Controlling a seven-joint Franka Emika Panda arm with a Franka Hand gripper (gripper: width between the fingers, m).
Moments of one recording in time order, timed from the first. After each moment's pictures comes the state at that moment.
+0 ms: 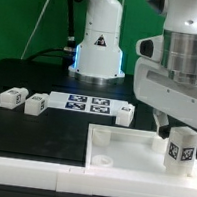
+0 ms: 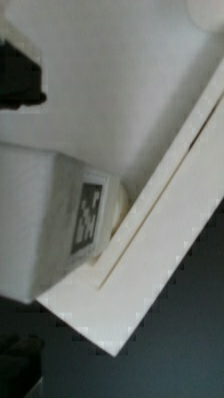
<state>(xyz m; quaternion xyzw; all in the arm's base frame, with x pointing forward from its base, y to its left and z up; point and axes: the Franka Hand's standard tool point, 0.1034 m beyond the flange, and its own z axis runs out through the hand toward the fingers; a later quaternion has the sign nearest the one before) 0.631 0.119 0.068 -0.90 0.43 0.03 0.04</state>
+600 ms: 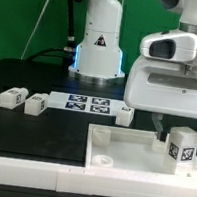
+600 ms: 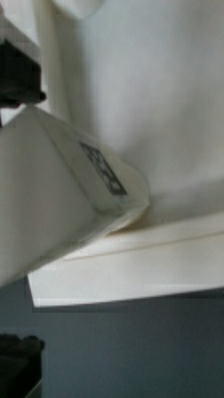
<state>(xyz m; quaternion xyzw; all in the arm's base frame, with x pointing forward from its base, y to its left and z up) 0.637 0.125 0.076 -1.00 0.02 0.00 0.01</state>
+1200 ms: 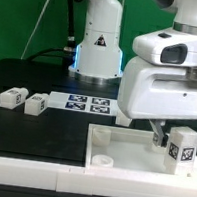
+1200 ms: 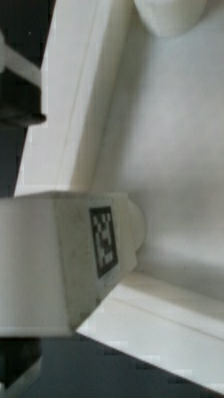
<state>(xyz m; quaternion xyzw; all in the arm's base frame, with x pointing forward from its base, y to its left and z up) 0.635 0.114 0.074 -0.99 -0.13 0.01 0.00</state>
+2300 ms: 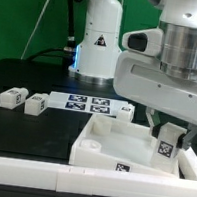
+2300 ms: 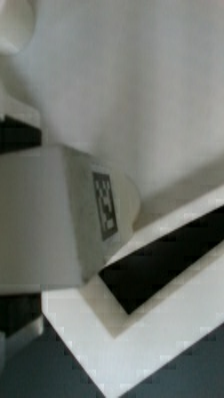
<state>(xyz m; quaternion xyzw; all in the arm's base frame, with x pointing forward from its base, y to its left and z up) 0.630 0.094 0.074 -0.92 0.38 0.02 -0.01</state>
